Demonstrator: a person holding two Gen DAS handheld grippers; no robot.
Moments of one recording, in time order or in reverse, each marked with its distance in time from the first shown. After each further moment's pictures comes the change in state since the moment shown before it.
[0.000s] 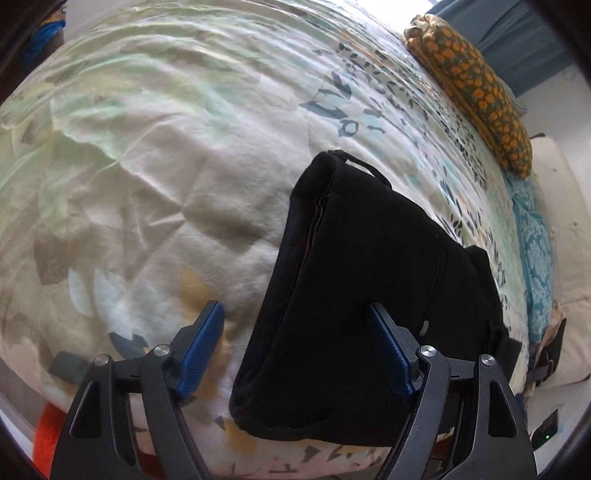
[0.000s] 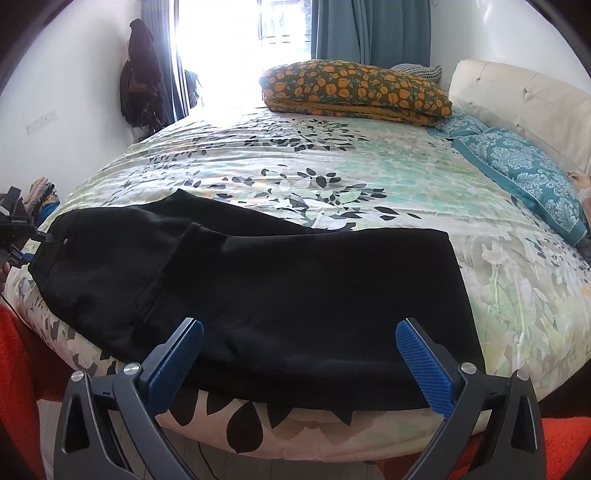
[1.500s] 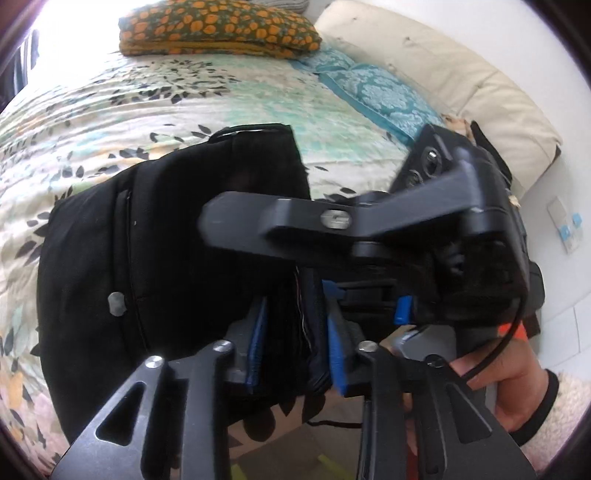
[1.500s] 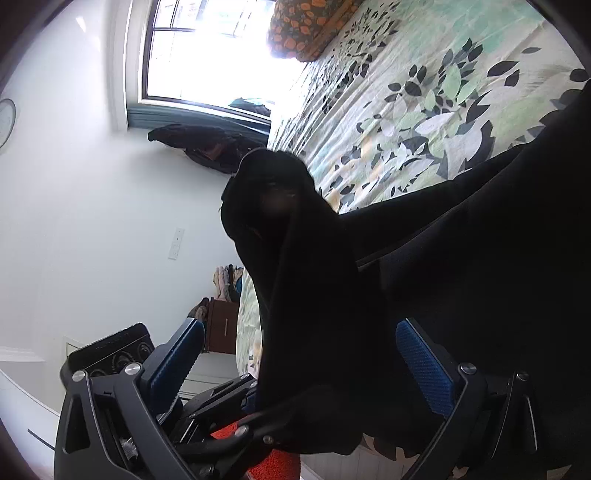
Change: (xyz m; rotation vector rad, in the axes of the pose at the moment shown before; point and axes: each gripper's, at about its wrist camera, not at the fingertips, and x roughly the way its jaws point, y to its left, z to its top) left arm 0.031 -0.370 -0.199 0.777 0.020 -0.224; right arm 0.101 -0.046 0.050 0.670 0.266 0.916
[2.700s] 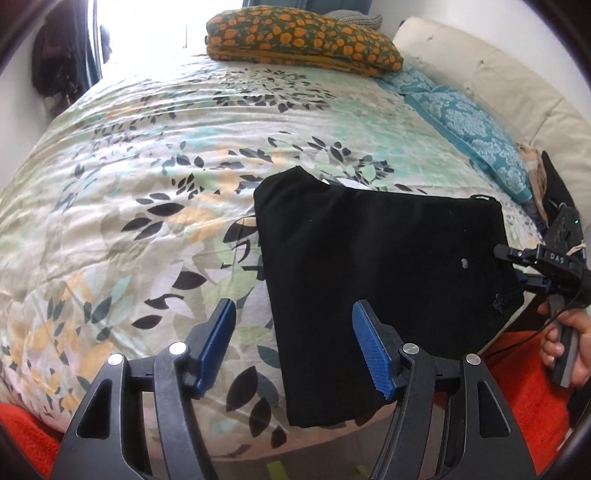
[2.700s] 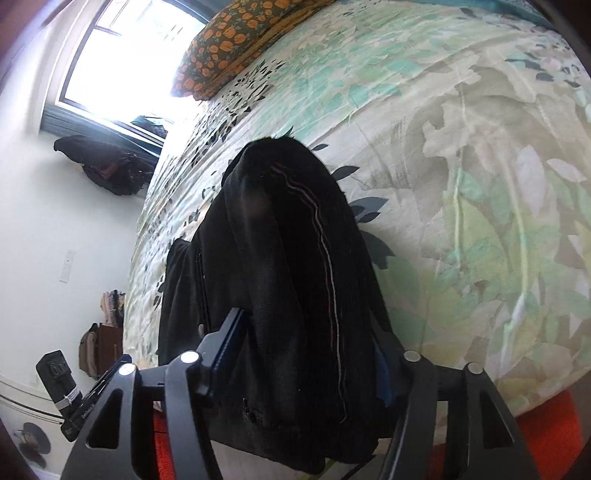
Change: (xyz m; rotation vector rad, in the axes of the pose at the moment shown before) left arm -0.033 0.059 -0.014 -0.129 -0.075 0.312; right arm -0.159 -0.055 0.022 -0.004 -0.160 -0.533
